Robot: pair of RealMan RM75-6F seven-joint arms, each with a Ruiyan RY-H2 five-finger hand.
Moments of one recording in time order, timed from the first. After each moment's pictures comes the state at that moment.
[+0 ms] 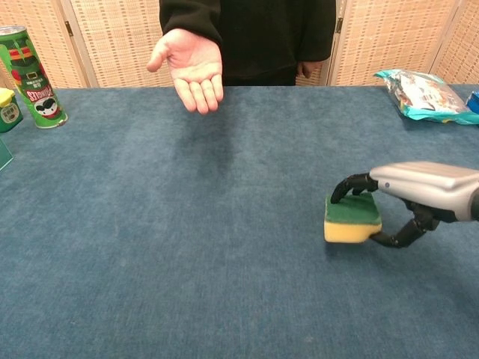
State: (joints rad) left arm -0.07 -0.95 0.01 -1.60 1.49 1.41 -0.26; right arm 0.56 -1.41 0.03 -1.66 -1.25 0.94 -0.32
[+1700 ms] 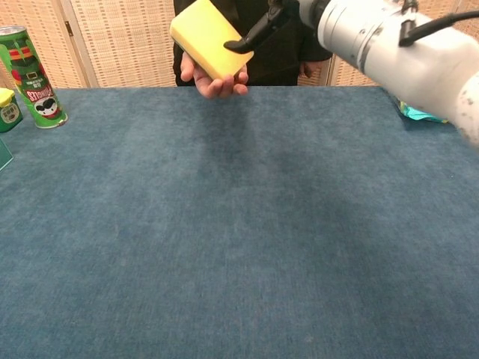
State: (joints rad) left arm -0.11 -0.95 -0.01 -1.55 1.43 1.30 -0.33; right arm 0.93 -1.63 0.46 -1.46 -1.18 1.04 -0.21
